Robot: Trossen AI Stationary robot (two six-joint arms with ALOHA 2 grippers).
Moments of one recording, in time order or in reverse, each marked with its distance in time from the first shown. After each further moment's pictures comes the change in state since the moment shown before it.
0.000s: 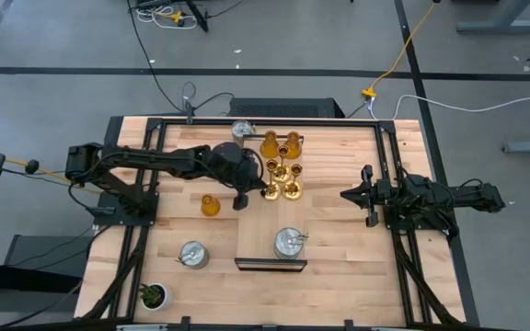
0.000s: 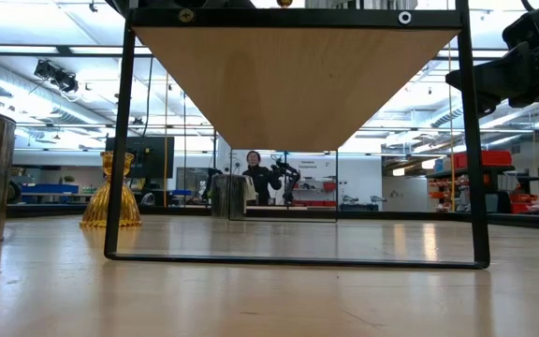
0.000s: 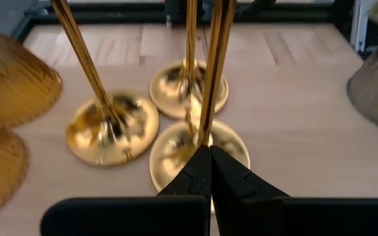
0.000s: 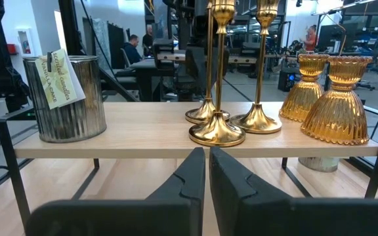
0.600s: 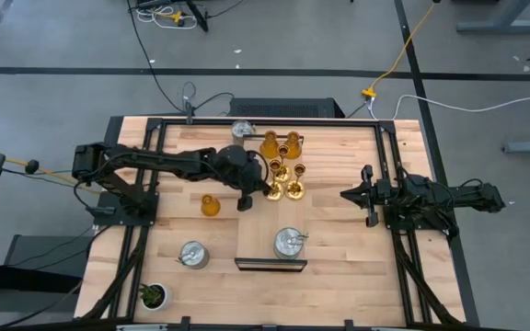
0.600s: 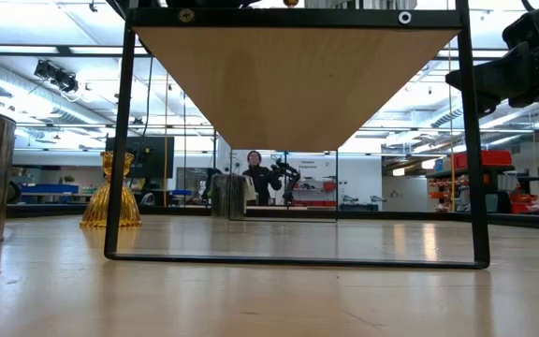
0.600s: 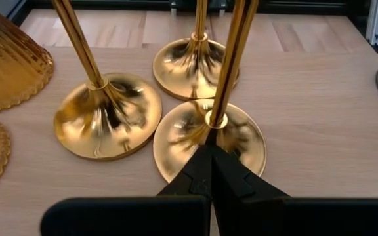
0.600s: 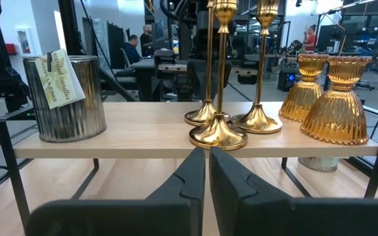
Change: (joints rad) left arm -0.008 0.061 0.001 0.035 -0.018 -0.022; right arm 0.000 0.000 0.000 0.000 0.002 0.000
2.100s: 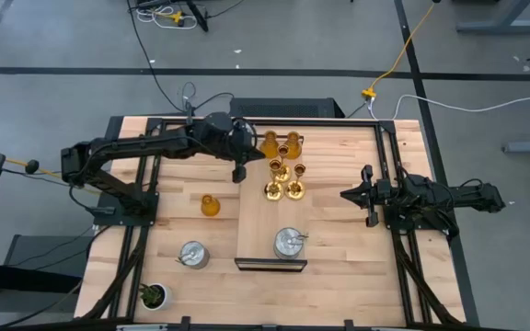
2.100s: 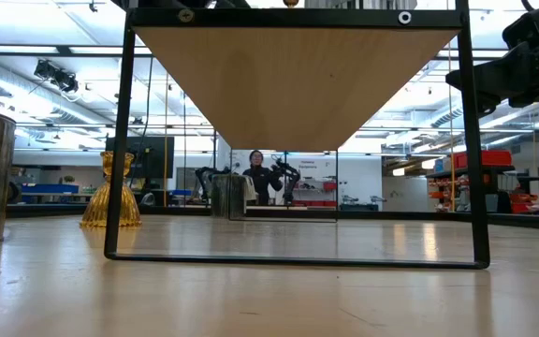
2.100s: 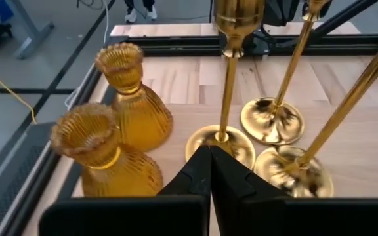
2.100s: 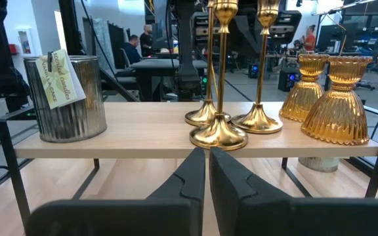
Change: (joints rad) left arm 0.187 -0.109 0.099 -0.107 0.059 0.111; right arm 0.000 0.000 0.000 0.000 -0.003 0.000
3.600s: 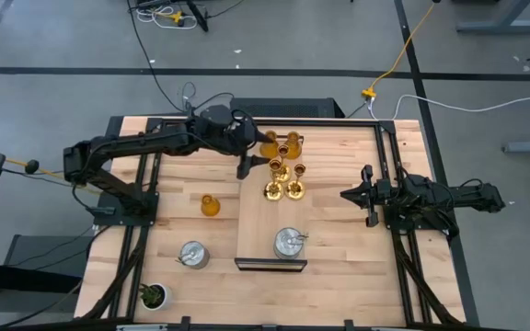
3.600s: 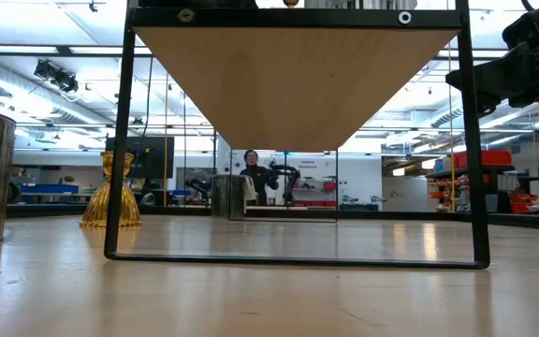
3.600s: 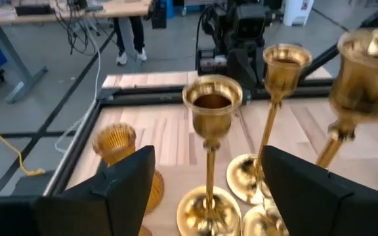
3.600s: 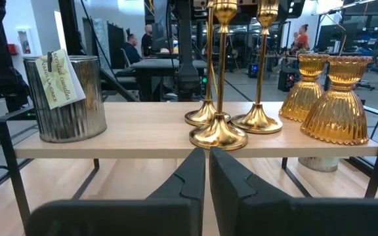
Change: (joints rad) left arm -0.001 0.022 0.089 0.078 0.068 -0.012; right arm 0.000 0.000 0.000 0.000 0.000 0.000
